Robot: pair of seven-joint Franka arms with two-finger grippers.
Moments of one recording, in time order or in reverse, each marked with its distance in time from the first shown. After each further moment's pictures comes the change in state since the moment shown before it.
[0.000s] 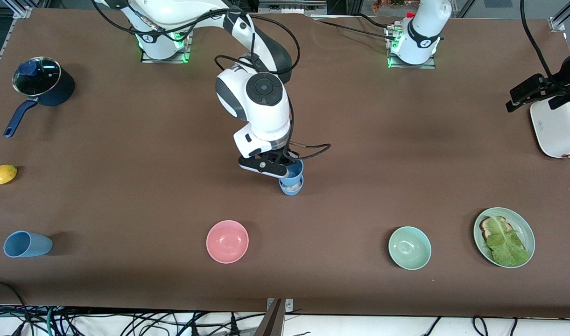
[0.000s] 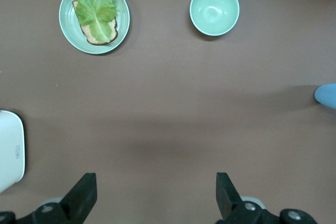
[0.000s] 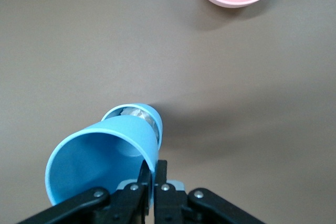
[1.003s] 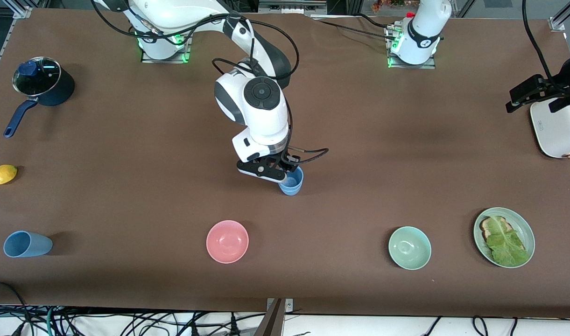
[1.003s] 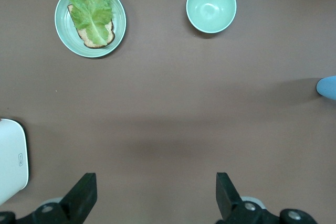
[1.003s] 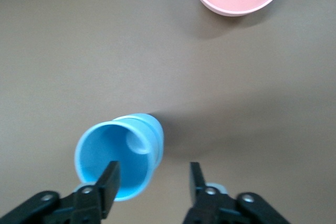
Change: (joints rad) left arm 0.004 0.011 0.002 -0.003 0.000 0.007 0.036; right arm -0.002 0.013 -0.013 0.015 -0.001 0.003 -0.004
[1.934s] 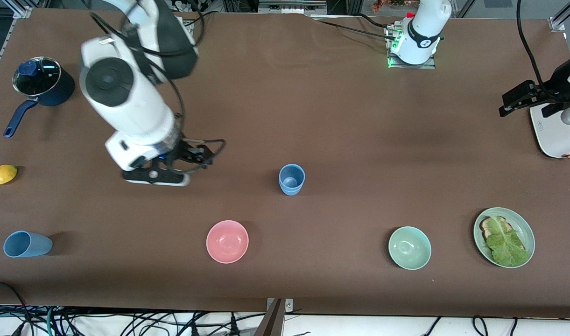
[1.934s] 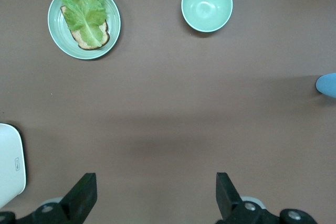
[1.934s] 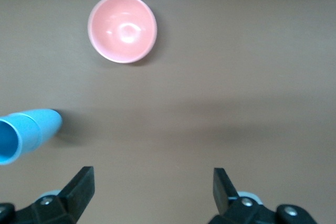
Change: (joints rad) left arm -0.010 0.015 -0.005 0.000 0.000 0.013 0.005; right arm -0.257 -0.345 -0.096 -0.115 0.102 -0.347 -0.612
